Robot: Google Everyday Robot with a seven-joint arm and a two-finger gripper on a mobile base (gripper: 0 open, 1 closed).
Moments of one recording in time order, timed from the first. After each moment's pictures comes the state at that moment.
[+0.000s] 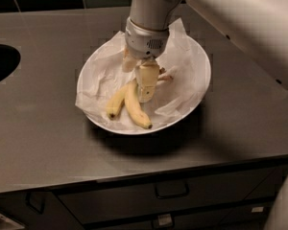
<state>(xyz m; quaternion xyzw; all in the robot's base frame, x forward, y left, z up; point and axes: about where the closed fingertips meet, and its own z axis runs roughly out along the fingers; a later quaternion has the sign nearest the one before) 0.540 0.007 0.894 -0.82 0.56 0.08 0.08</state>
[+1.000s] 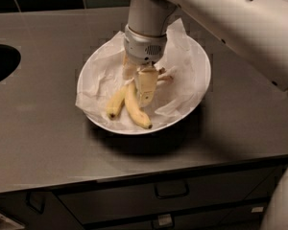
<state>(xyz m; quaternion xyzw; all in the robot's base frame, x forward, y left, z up) 0.533 0.006 0.880 -0.82 0.56 0.08 0.06</state>
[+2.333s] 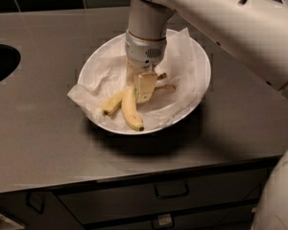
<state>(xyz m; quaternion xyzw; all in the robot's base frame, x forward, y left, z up) 0.536 0.002 0.867 -0.82 0.57 0.08 0.04</state>
